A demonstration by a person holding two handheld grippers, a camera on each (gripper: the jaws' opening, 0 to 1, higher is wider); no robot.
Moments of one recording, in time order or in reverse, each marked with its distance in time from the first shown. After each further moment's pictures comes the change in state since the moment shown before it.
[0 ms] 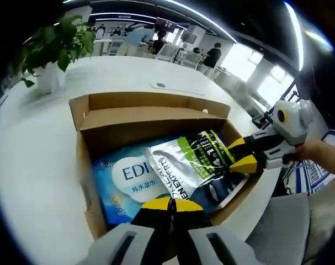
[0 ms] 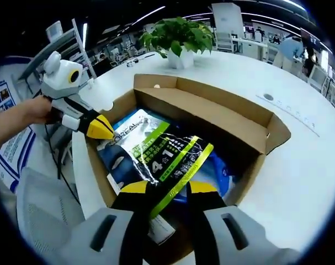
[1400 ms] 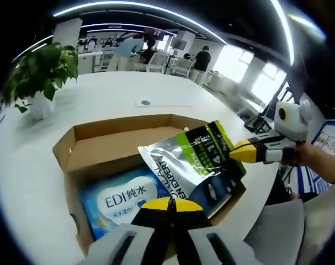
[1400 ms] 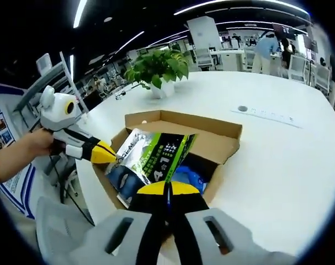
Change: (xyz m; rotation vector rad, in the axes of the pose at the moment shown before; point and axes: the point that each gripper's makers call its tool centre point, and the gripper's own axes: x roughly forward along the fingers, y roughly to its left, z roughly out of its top) left arm -0.002 -0.053 0.048 0.079 -0.059 -0.019; right arm -0.073 -0.025 0.032 0.164 -0.200 -0.061
